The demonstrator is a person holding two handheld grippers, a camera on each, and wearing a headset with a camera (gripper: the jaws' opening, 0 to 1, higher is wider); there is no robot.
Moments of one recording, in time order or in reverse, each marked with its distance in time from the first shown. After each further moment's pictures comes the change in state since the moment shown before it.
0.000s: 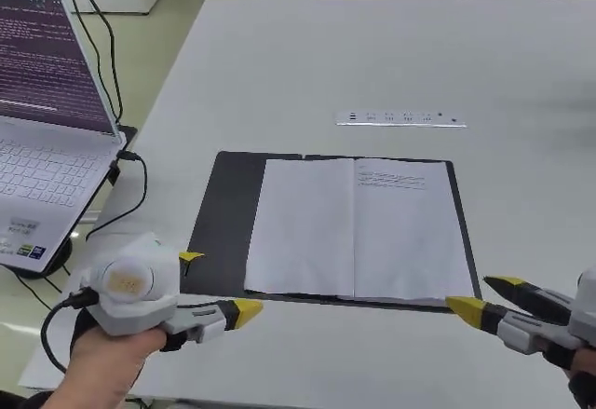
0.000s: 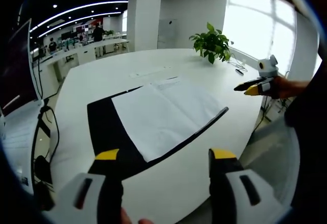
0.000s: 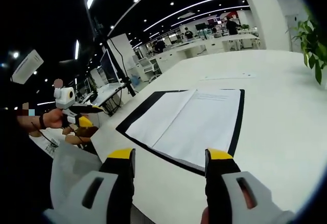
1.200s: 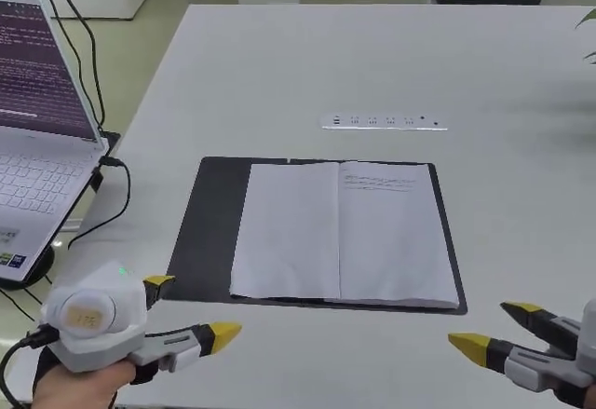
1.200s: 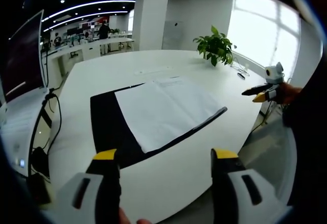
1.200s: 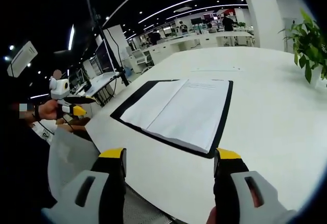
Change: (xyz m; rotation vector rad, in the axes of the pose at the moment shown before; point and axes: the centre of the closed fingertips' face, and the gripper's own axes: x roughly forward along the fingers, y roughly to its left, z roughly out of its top) left arm -0.009 -0.003 -0.014 -0.050 -0.011 0.010; right arm -0.030 -0.001 -0.025 -0.026 0.065 -0.078
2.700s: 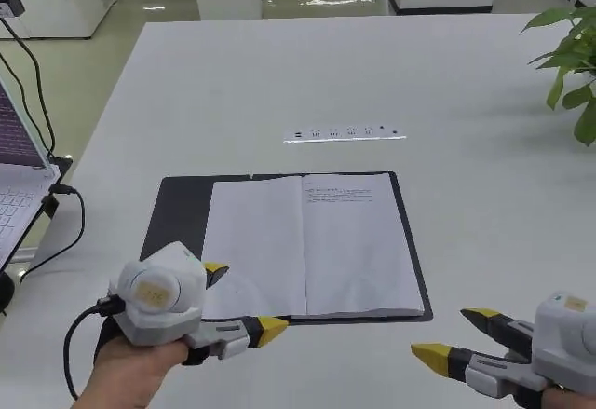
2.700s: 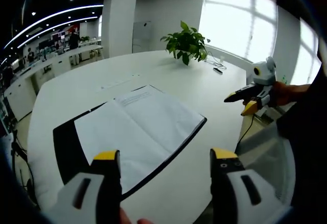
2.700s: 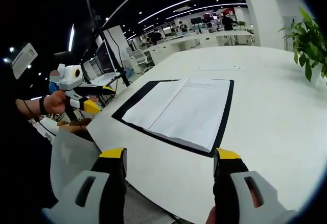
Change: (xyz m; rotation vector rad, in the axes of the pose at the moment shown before) left arm 0.080 -0.083 0.058 0.156 0.010 -0.204; right arm -0.002 -0.004 -0.005 0.010 0.002 0.007
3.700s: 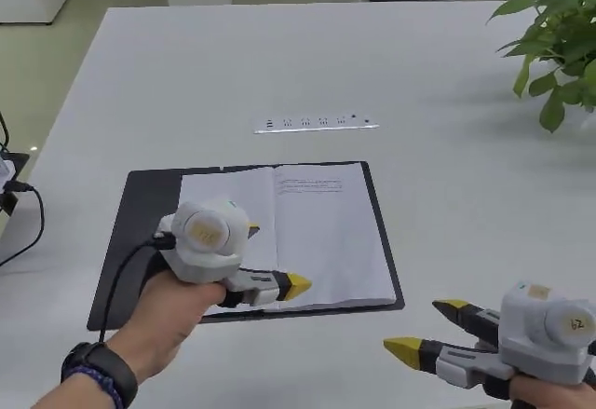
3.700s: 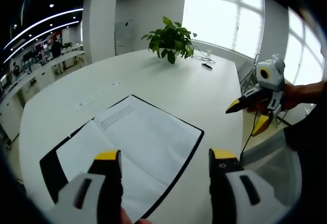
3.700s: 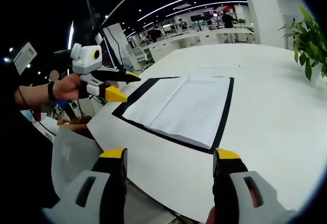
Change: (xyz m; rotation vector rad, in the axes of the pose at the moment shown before) left arm 0.075 -0.023 0.047 0.107 0.032 -0.104; right arm -0.002 0.001 -0.004 0.002 0.029 -0.002
